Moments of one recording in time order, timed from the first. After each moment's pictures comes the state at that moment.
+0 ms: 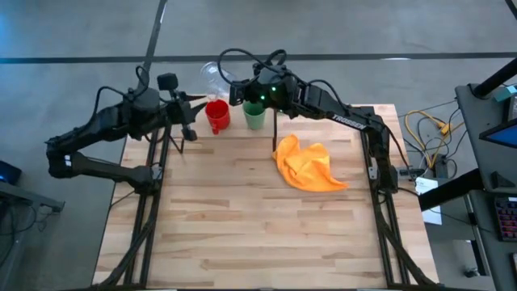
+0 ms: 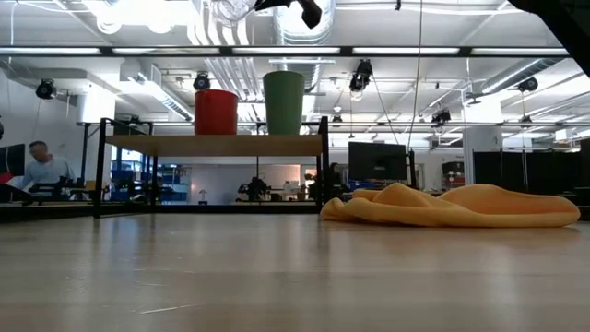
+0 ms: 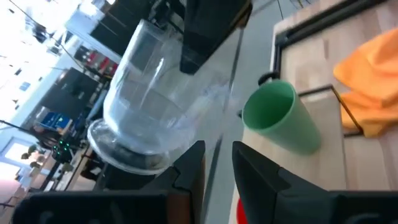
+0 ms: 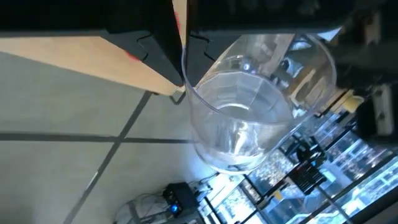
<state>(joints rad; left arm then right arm) 0.22 0.97 1.35 -0.64 -0.45 0.69 -0.21 2.03 2.35 -0.59 0.38 0.70</state>
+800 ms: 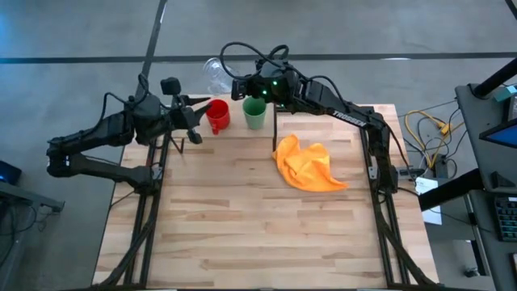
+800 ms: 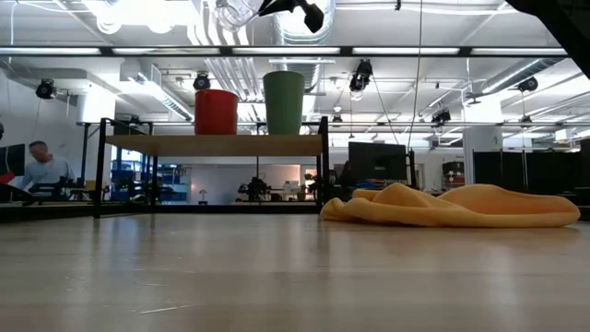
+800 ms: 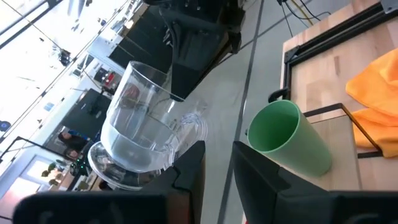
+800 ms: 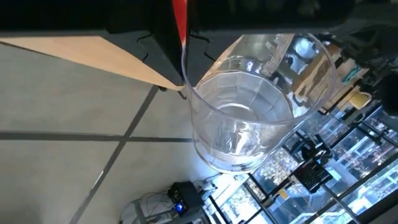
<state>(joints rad) 0.18 0.94 1.23 -0.45 -0.49 0.77 -0.24 2.03 2.35 -0.59 0.36 0.70</state>
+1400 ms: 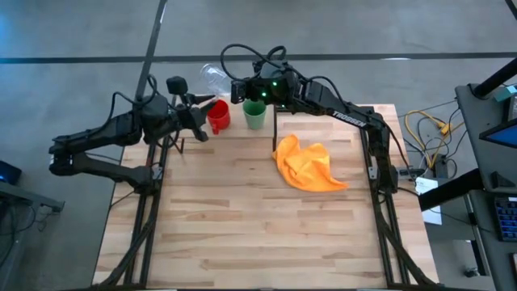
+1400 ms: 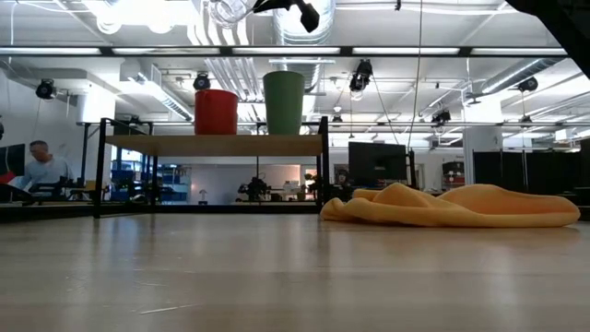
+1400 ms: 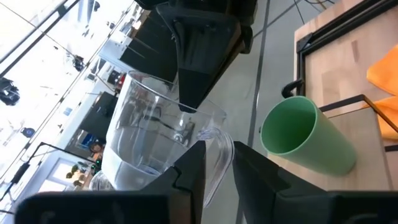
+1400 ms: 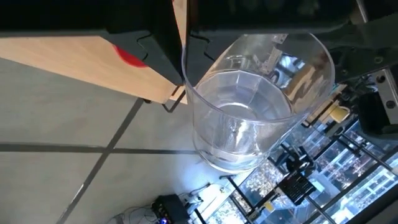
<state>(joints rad) 0.17 0.99 1.23 -0.38 -0.53 0.86 -0.24 2.03 2.35 -0.59 0.28 0.71</state>
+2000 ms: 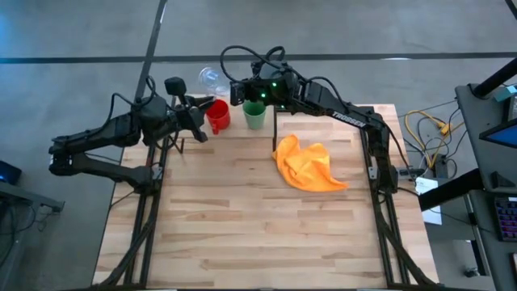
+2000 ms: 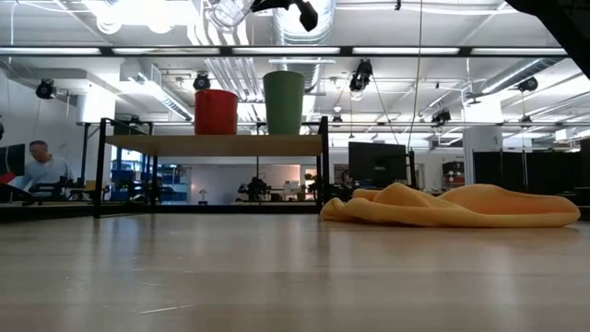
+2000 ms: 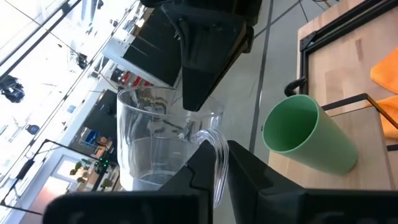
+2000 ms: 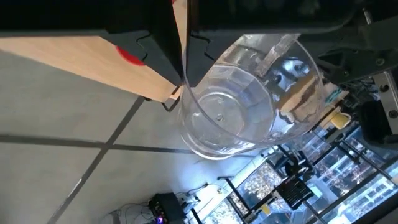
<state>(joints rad) 0.17 0.97 1.23 -0.38 -0.57 0.85 -0.24 2.03 2.35 -0.59 0.28 0.66</state>
